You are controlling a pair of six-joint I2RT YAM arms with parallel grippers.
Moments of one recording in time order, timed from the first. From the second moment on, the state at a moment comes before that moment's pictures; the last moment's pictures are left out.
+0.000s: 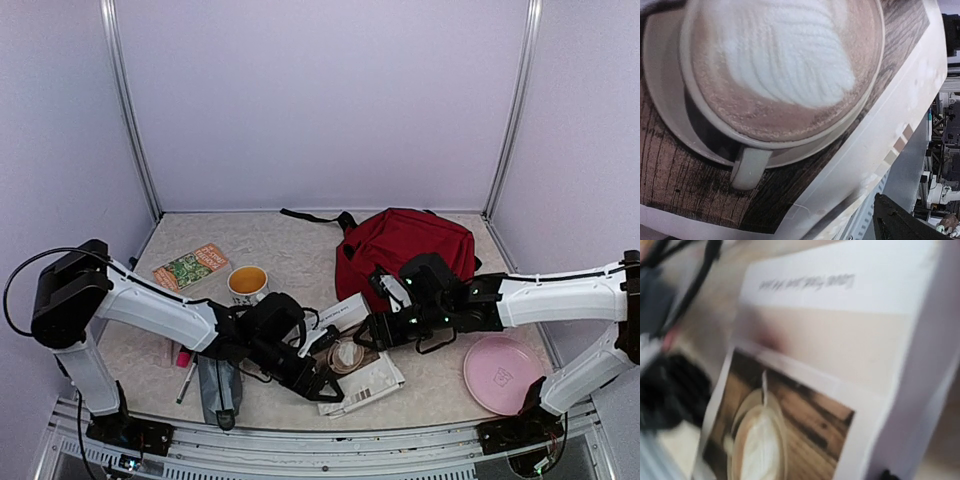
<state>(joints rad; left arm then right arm) -1.08 1.74 0.82 0.05 0.51 -0.56 0.96 1.40 0.79 -0.18 -0.18 0.58</state>
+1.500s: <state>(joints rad) -1.00 2.08 1.07 0.55 0.49 -0.73 0.62 0.97 0.41 -0.16 -0.29 0.72</state>
